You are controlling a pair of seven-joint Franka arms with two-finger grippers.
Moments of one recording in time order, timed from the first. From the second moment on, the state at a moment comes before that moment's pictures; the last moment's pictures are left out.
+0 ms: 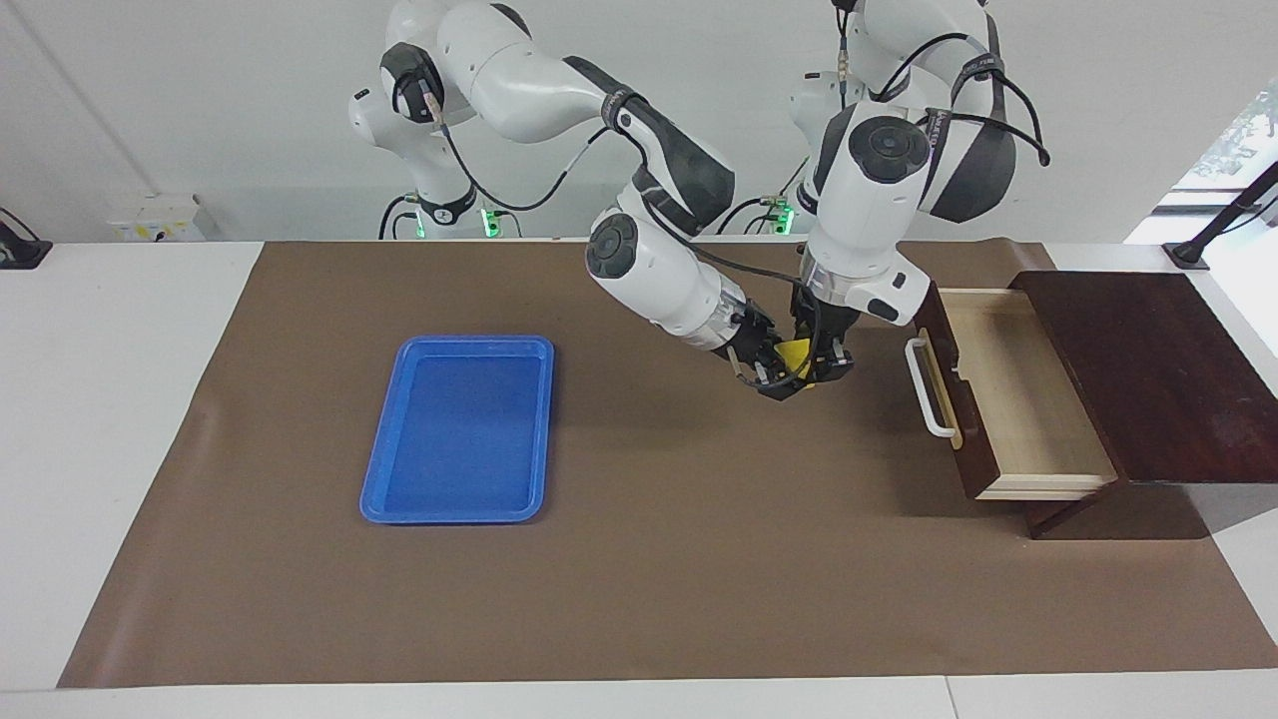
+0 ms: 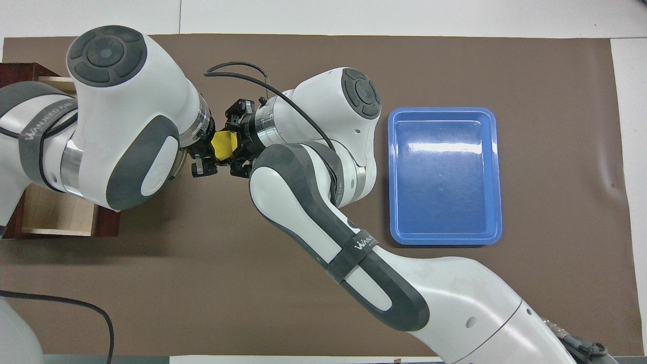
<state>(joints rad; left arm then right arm) -0.34 0.22 -0.11 -1.58 0.05 1.77 -2.09 0.55 0.65 0.13 -1.22 0.70 2.23 1.76</state>
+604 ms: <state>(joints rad) -0.34 0.22 -0.11 -1.58 0.05 1.77 -2.09 0.55 0.65 0.13 -1.22 0.70 2.23 1.76</state>
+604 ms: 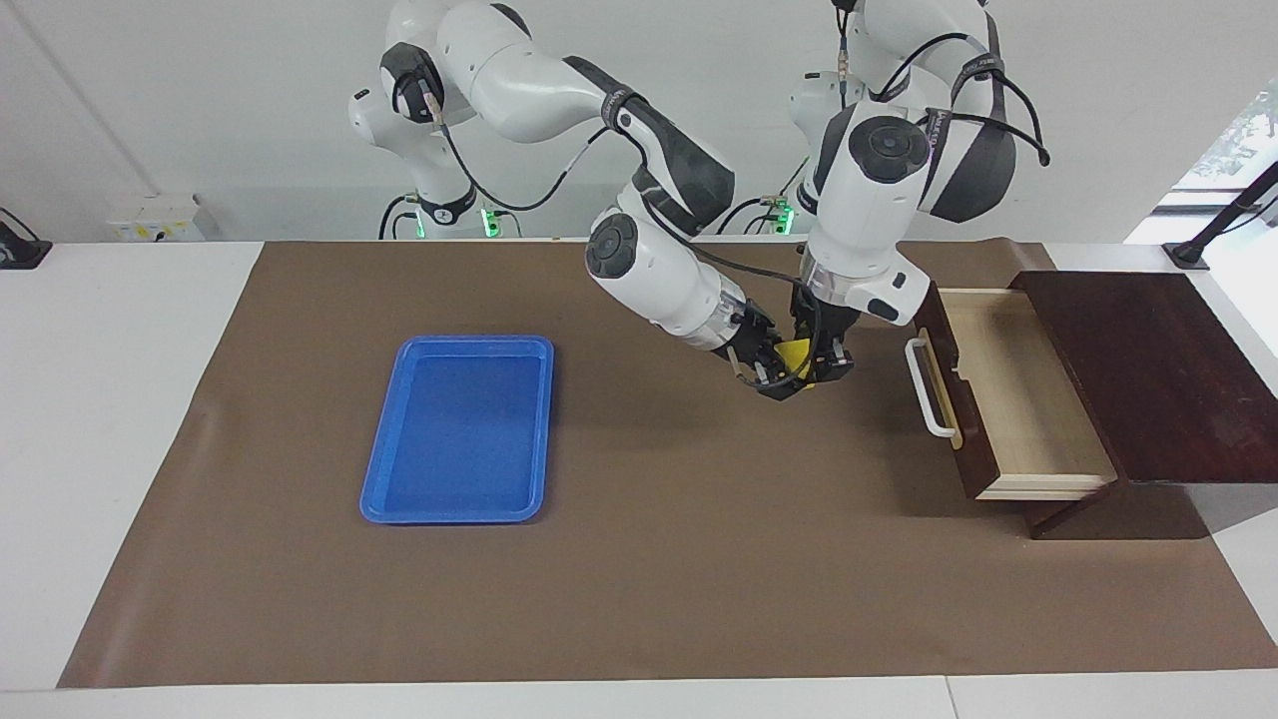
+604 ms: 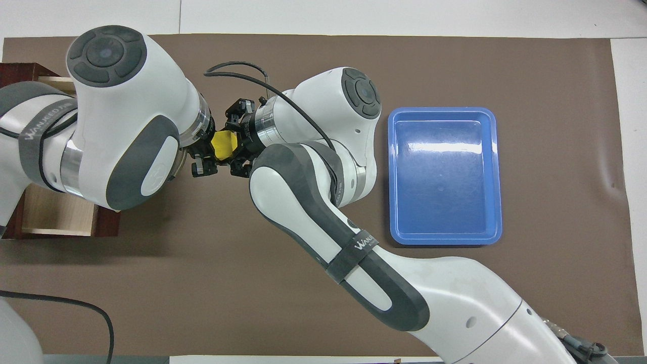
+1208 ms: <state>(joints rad) -0.34 0.22 -0.11 -1.58 0.05 1.78 -2.09 0.54 0.65 0.13 -1.22 0.69 2.23 1.76</state>
